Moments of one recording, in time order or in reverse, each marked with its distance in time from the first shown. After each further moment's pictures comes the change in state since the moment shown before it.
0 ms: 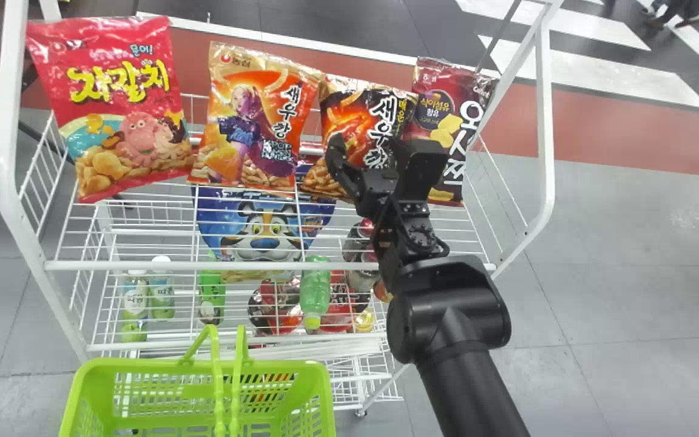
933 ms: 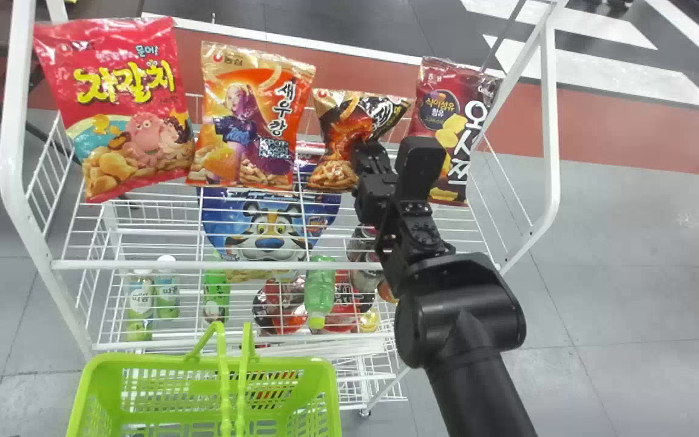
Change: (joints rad) left arm -0.003 0.005 -0.005 -0.004 0.001 0.000 0.005; right arm 0.072 -0.002 0.006 -0.170 0.011 0.166 -0.016
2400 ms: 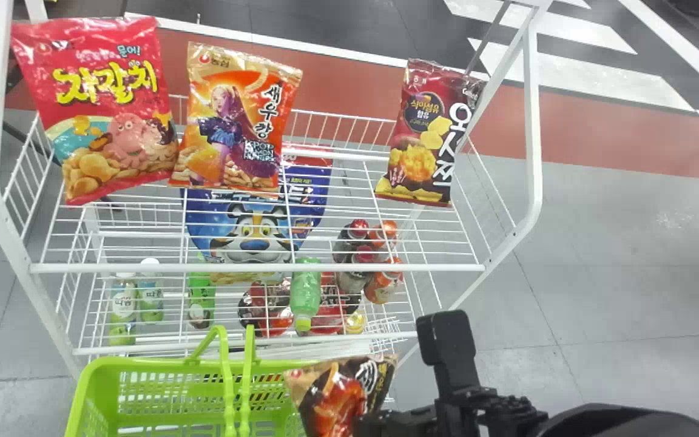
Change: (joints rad) left arm 0.017 -0.009 -0.049 -0.009 -0.024 -0.040 0.003; right arm 0.571 -0.040 -0.167 -0.920 -0.250 1.390 0.114
